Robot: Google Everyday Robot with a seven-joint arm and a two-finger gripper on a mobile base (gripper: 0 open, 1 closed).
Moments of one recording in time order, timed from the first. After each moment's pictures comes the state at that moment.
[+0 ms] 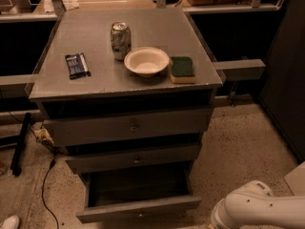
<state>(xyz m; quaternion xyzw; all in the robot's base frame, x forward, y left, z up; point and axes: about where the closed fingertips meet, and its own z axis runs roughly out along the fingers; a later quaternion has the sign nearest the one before) 0.347 -0.217 0.417 -0.45 0.89 0.07 0.06</state>
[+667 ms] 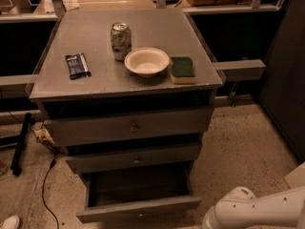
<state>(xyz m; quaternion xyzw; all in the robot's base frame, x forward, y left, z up) 0.336 -0.196 0.358 -0.47 0.88 0.09 0.04</state>
